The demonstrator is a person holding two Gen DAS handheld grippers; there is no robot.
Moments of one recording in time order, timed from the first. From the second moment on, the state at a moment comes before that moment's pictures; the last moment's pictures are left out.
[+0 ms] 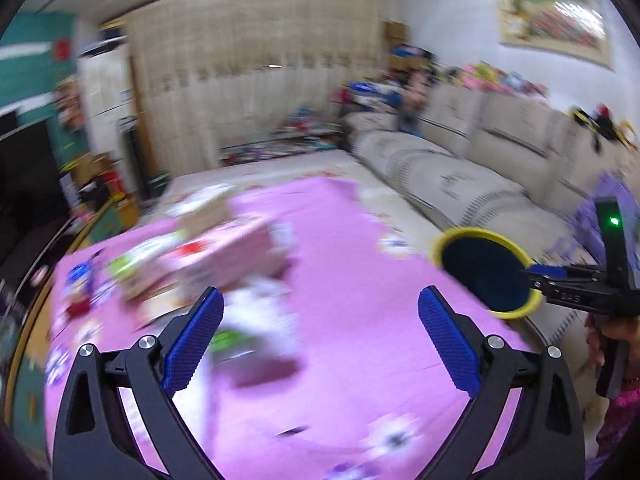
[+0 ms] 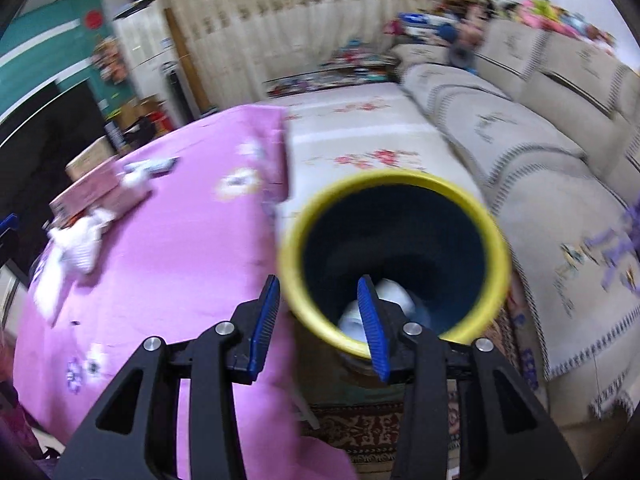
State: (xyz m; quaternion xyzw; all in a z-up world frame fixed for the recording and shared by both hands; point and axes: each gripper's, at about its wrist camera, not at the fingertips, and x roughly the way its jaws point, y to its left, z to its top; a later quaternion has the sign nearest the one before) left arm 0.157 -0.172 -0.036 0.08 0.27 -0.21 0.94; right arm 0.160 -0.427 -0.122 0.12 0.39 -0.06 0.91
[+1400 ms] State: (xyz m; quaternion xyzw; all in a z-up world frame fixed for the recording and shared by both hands) left arm 0.146 -0.027 -0.074 0.01 0.30 -0.09 0.95; right arm 0.262 -0.197 -0.093 0.09 0.38 0.17 0.91
